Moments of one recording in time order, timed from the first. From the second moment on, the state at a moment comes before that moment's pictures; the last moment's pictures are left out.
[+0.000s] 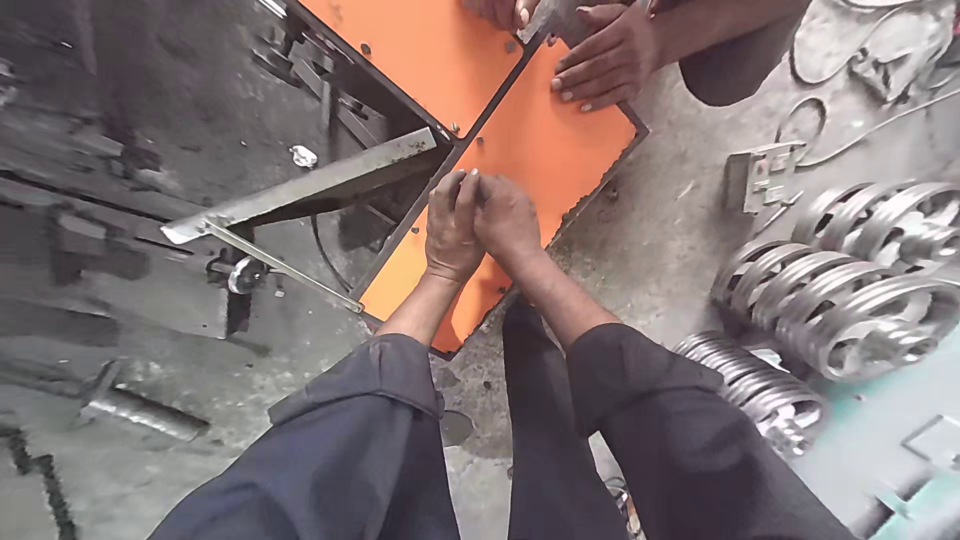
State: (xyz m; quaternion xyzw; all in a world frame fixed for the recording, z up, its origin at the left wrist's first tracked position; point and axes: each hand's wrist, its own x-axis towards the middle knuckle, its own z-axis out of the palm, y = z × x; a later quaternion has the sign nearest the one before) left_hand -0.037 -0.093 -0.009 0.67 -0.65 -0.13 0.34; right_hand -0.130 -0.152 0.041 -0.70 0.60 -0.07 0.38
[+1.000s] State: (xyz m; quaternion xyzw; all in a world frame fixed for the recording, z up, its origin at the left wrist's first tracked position) left_hand -0.042 -0.094 -0.012 0.66 -0.73 -0.08 0.13; right_hand -0.348 -0.265 0.073 -0.53 0.73 -0.06 0.43
